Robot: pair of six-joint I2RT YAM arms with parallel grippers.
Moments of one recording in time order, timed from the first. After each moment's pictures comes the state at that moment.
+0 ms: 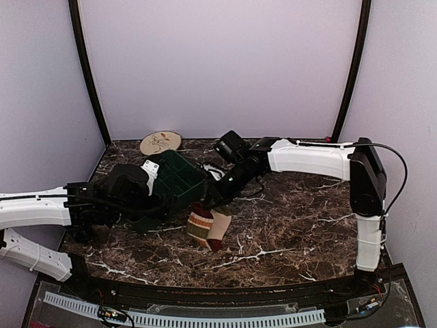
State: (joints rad) left arm -1.02 1.10 0.79 -0.36 -0.55 -0.27; right arm 0.91 2.03 1.68 -0.69 -0.52 0.32
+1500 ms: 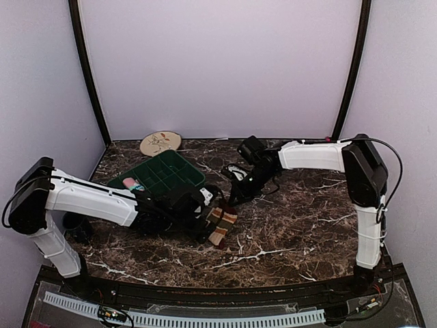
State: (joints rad) left arm -1.07 1.63 0.92 -0.16 -0.30 -0.21; right arm 0.73 2.05 1.55 -0.66 -0.47 0.20
